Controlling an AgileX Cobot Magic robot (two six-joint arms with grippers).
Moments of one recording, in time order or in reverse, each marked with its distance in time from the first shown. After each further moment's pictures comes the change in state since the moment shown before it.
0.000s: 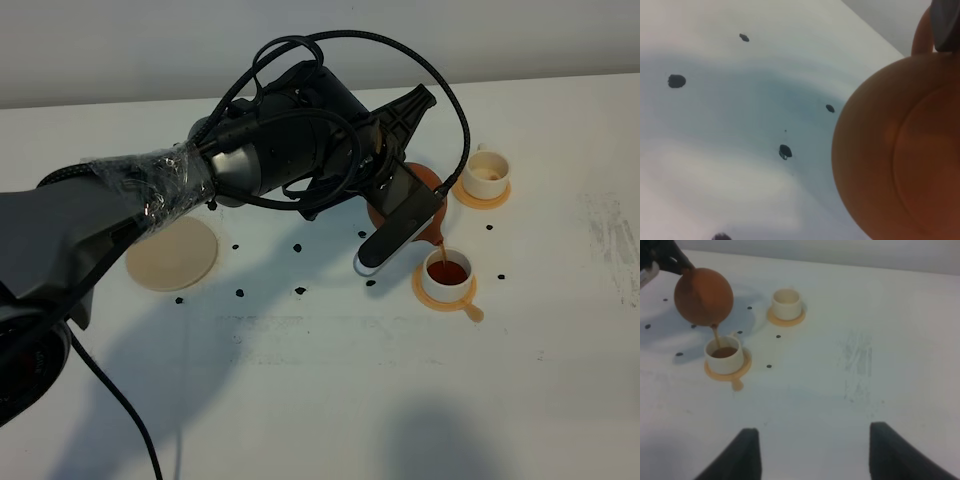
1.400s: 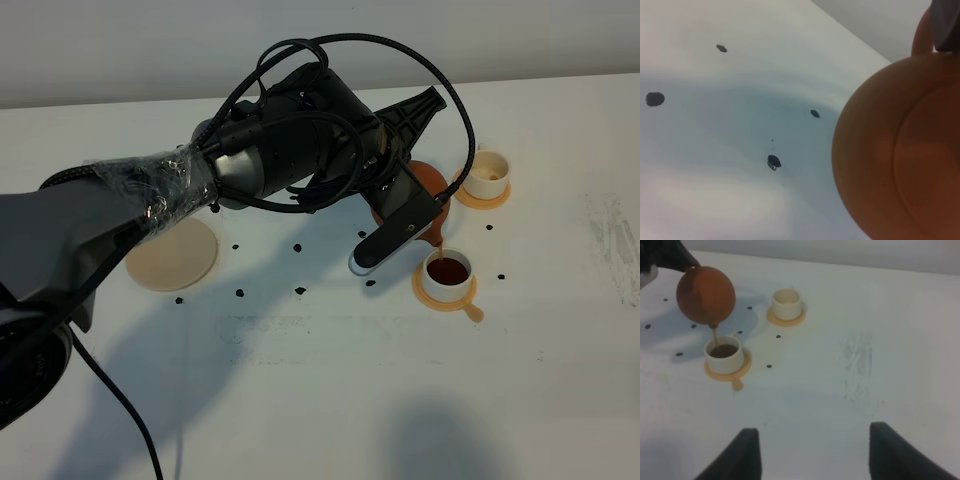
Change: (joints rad) left arm -0.009 0.000 0.000 0.019 -0.022 0.071; right arm 0.000 0.000 0.000 0.000 0.000 0.000
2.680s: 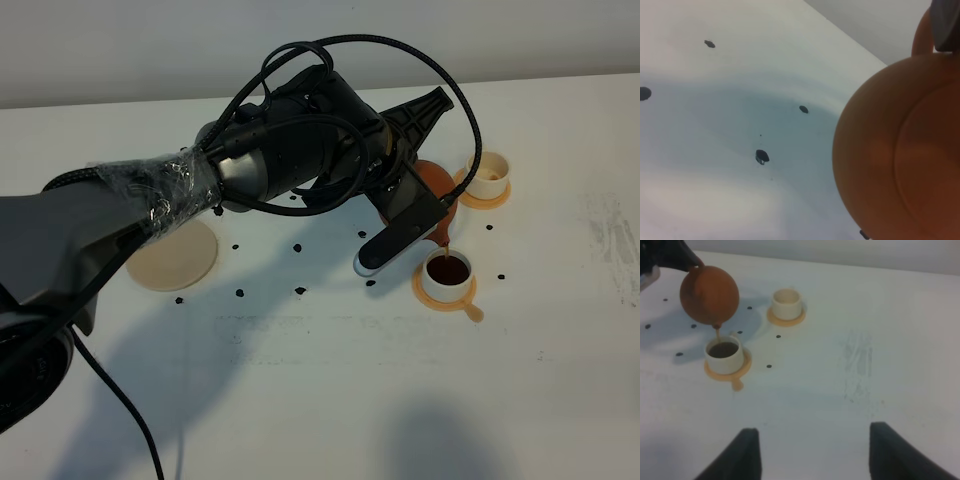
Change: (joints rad) left arm -0.010 0.000 0.000 0.003 -0.016 0.001; right arm 0.000 0.000 0.000 0.000 0.000 0.000
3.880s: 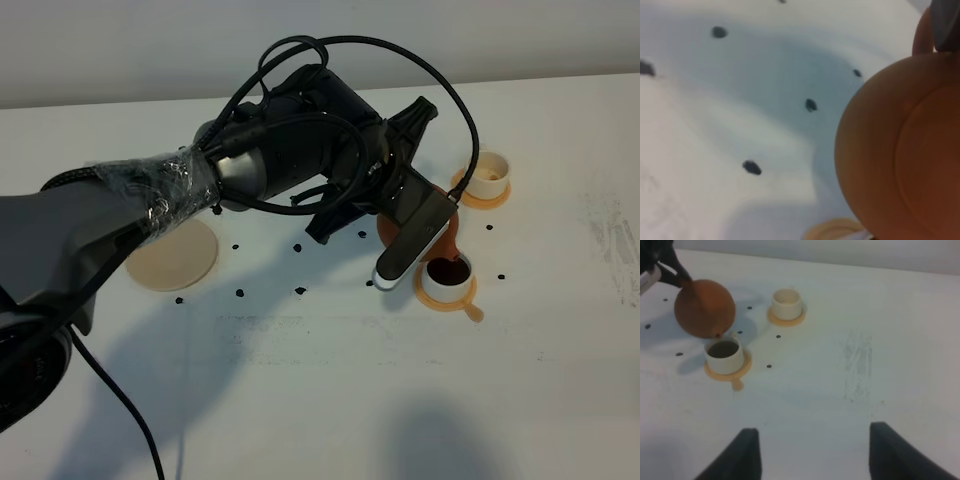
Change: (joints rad) left arm 0.000 -0.002 0.000 -0.135 0.112 -0.146; right arm 0.000 0.000 0.000 0.000 0.000 0.000
